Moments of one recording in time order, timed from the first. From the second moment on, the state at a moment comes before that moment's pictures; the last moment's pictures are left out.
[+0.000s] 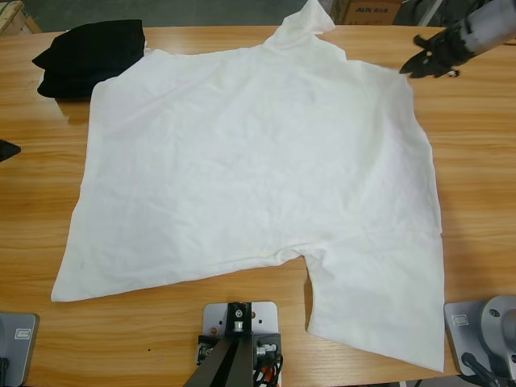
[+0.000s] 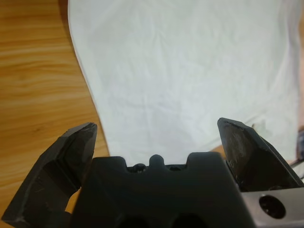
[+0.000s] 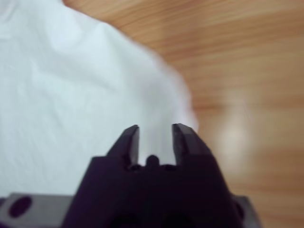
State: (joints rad) arm 0 -0.55 1.08 -0.91 0.71 0.01 -0.58; arm 1 -0.06 2.00 -1.33 0.52 0.29 0.30
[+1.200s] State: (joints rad) arm 0 -0.56 0.76 -0.40 0.64 -0.21 -1.48; arm 1 0.43 1.22 -0.77 0.66 0.18 0.67
